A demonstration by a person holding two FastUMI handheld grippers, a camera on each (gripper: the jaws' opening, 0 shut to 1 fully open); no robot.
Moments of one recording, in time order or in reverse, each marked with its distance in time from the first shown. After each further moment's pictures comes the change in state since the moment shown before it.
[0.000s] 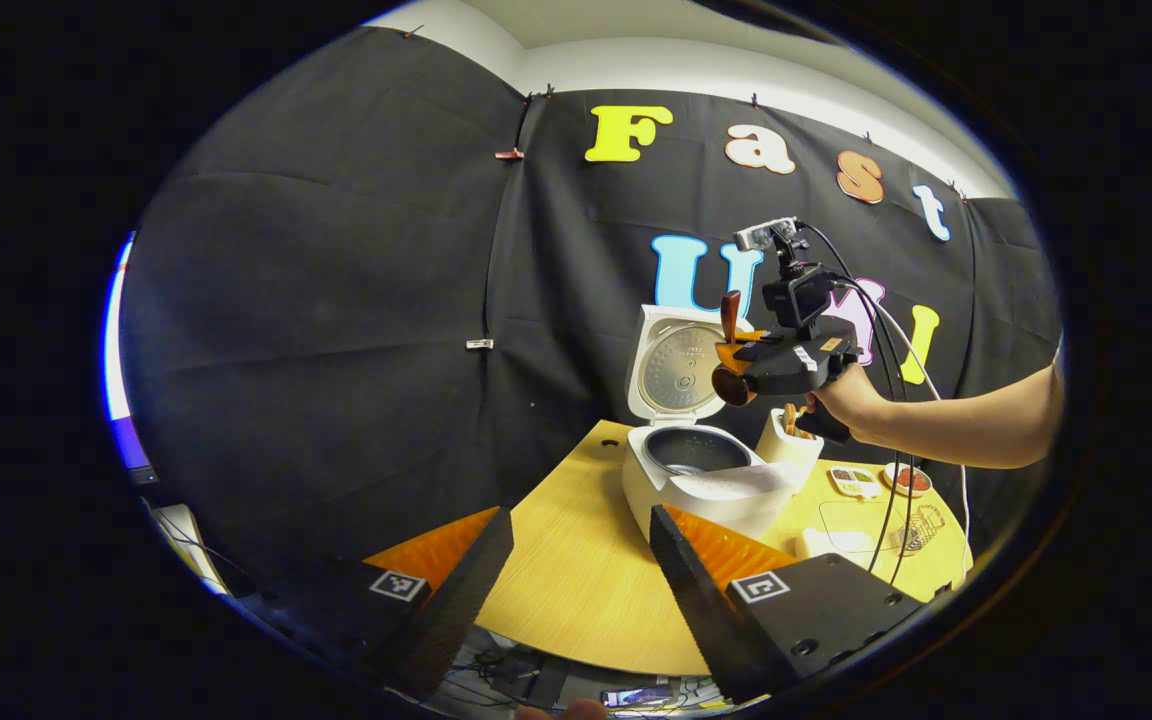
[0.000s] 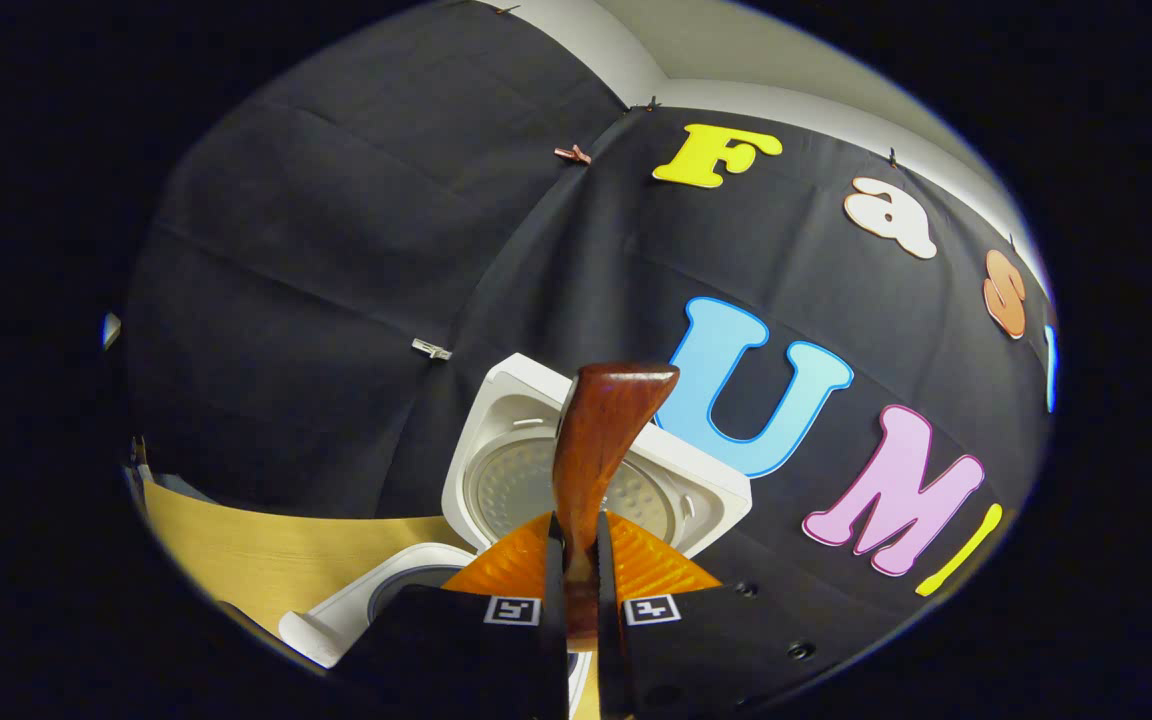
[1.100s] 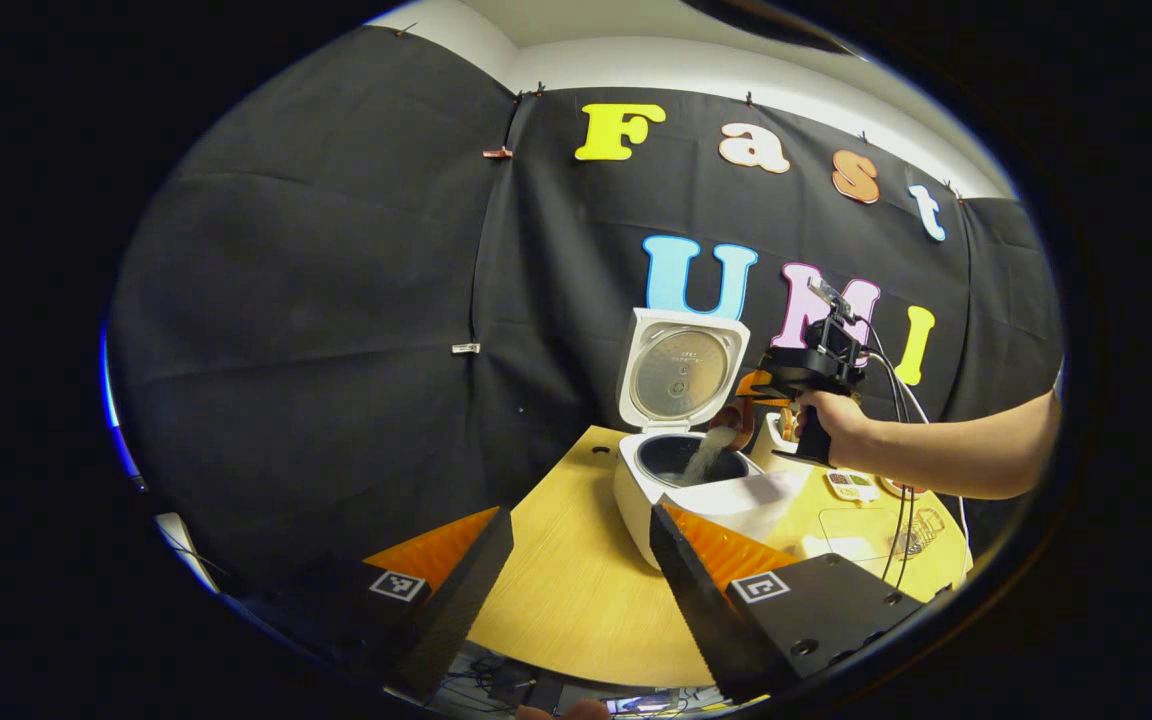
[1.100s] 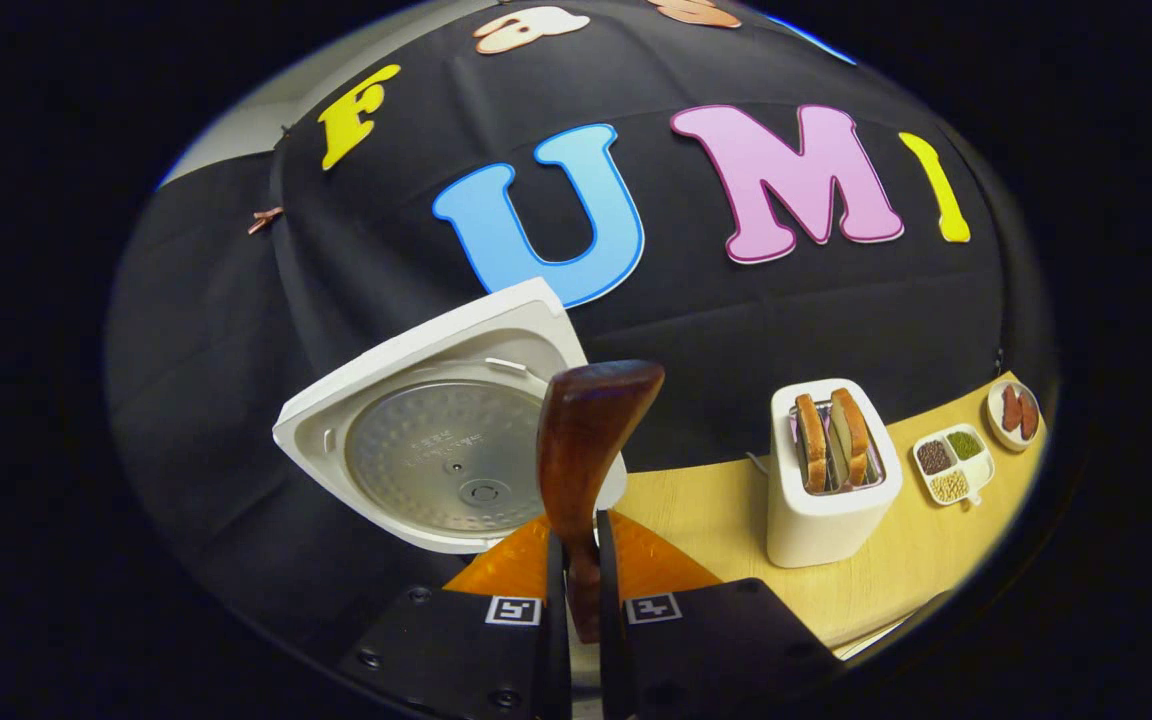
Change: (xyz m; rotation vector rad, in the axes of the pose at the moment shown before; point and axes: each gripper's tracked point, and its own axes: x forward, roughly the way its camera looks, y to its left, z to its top) left arm 0.031 -0.006 0.005 0.005 -0.001 -0.031; right arm 0.012 -0.050 -0.105 0.855 0.247 -0.219
